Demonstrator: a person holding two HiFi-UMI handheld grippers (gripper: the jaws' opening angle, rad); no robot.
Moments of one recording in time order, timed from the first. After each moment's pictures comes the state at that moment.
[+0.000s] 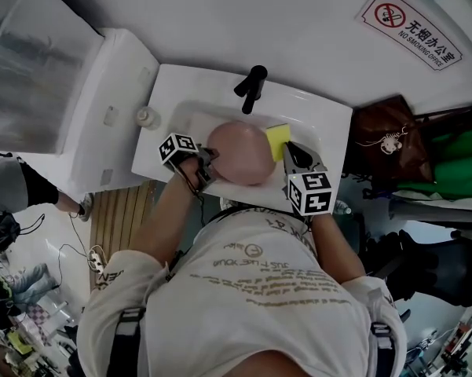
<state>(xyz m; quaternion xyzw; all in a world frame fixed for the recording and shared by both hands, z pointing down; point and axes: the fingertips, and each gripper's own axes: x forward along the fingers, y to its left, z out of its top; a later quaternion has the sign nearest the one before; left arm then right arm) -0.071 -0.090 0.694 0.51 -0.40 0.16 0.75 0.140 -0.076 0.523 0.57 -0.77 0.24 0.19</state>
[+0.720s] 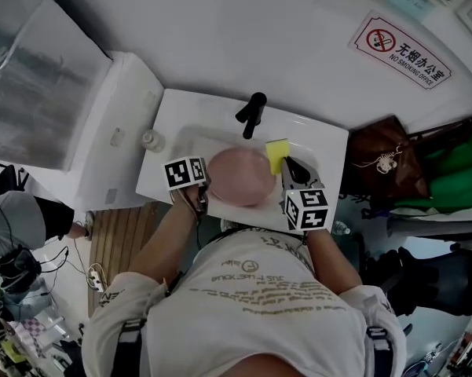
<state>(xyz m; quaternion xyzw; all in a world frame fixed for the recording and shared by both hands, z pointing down) -0.106 -0.152 0.606 0.69 -0.51 0.27 0.44 0.140 -0.095 0.499 0.59 -0.76 0.21 0.15</state>
